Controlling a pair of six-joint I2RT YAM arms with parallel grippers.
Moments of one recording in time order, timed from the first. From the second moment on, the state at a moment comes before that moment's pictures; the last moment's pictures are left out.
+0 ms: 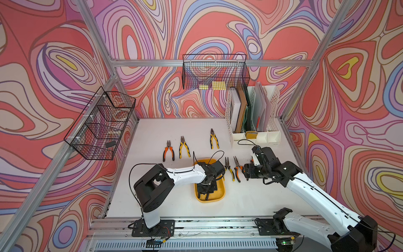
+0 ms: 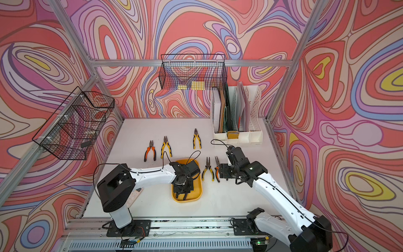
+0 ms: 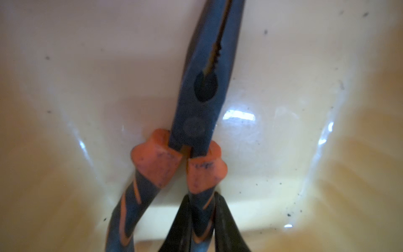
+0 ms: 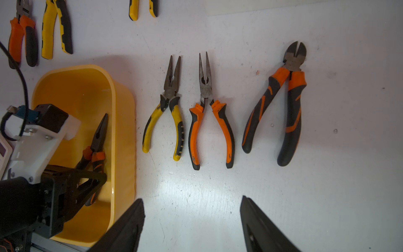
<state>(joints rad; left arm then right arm) -0.95 1.79 1.09 -0.78 0.06 -1.10 0.48 1.04 0.87 -0.84 -0.01 0.41</state>
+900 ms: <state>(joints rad) -0.91 1.51 1.48 -1.22 -0.33 -0.79 0.48 1.04 0.87 -0.84 0.00 0.41</state>
